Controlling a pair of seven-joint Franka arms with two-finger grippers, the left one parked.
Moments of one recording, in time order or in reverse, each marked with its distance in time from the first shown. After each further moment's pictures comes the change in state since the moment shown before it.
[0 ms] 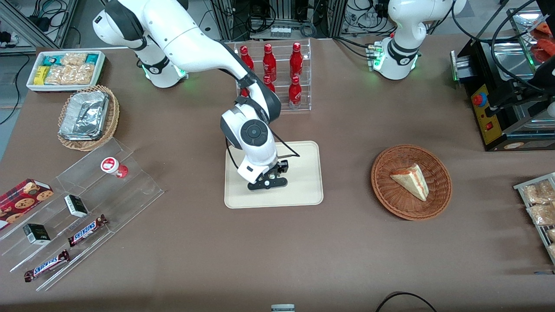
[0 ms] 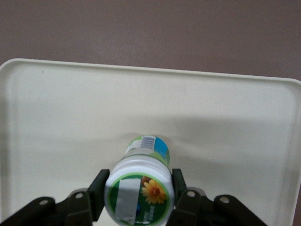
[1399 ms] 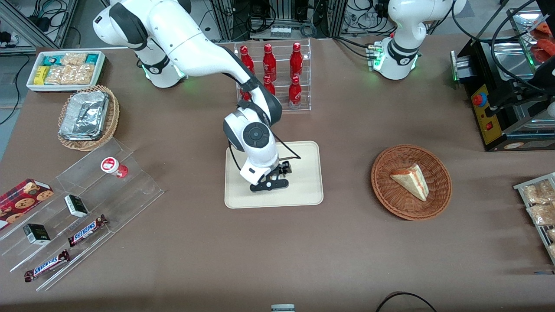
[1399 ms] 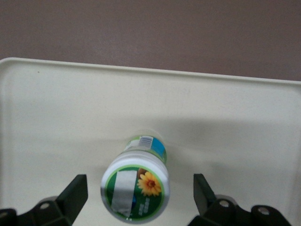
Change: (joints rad) arm 0.002 0.006 -0.002 0.002 0.000 0.008 -0.012
